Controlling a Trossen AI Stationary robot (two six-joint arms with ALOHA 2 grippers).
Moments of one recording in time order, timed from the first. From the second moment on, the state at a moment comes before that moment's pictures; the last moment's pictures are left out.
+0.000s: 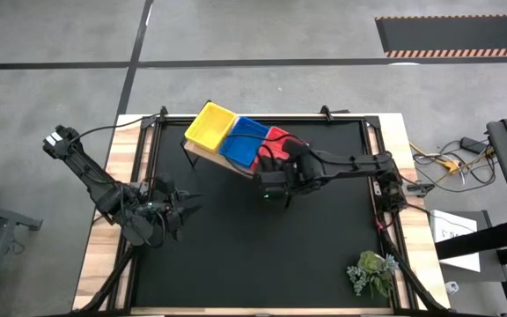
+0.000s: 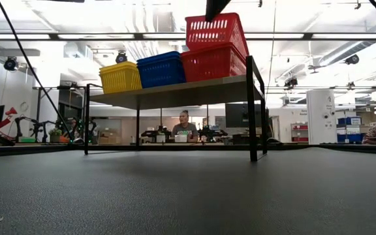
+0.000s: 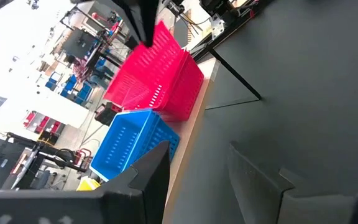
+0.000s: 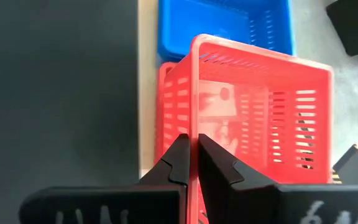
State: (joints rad) left arm -0.74 0.95 0.80 -0.45 -1.05 0.25; right arm 0.17 2.04 2.34 -1.57 0.55 0.46
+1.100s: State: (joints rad) left arm -0.74 0.95 0.80 -0.45 -1.05 0.25; right arm 0.17 2.05 2.35 -1.45 0.54 0.26
